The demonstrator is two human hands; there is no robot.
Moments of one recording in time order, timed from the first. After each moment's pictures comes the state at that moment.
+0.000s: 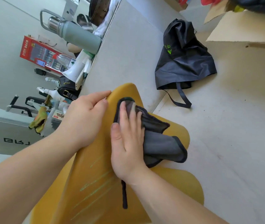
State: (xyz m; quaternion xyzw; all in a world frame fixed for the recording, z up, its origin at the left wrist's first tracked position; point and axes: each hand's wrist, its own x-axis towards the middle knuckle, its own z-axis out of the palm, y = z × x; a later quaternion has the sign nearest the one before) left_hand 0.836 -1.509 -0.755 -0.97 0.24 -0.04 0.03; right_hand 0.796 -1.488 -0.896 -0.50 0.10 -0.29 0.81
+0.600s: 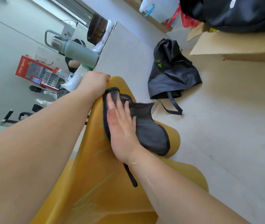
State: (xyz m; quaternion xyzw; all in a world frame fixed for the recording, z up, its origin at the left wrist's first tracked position) left_hand 0.890 -1.569 -0.751 -0.98 0.20 -0.05 0.01; right_hand 0.796 -1.502 -0.881 -0.51 0.05 -0.29 0.81
